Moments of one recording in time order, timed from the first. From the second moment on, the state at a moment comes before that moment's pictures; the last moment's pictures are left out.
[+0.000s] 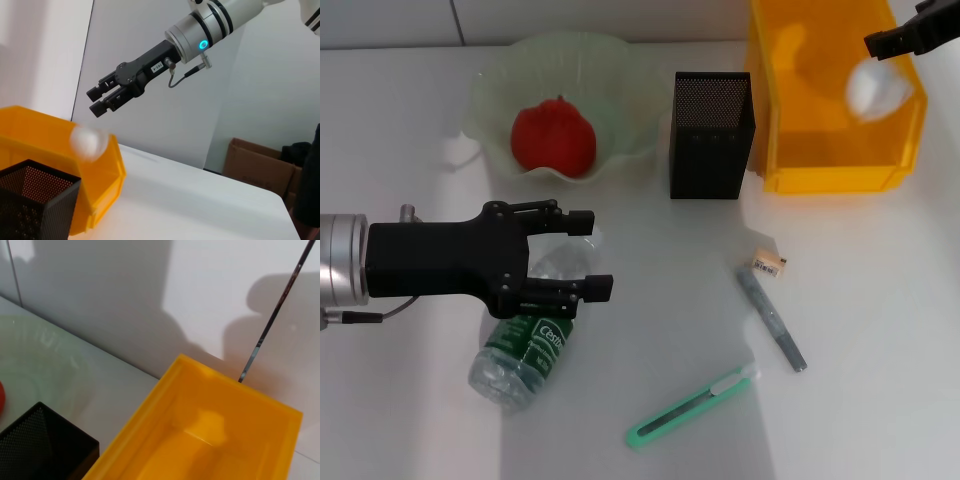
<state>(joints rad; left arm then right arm) -0.44 -2.03 0.96 0.73 1.79 1.72 -1.39 0.64 2.08 -1.05 -1.47 -2.71 -1.33 2.47</state>
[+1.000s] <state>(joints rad) -0.52 -2.06 1.00 1.16 2.20 1.61 -2.16 0.20 2.08 -0.93 -1.12 -1.78 -1.66 1.67</state>
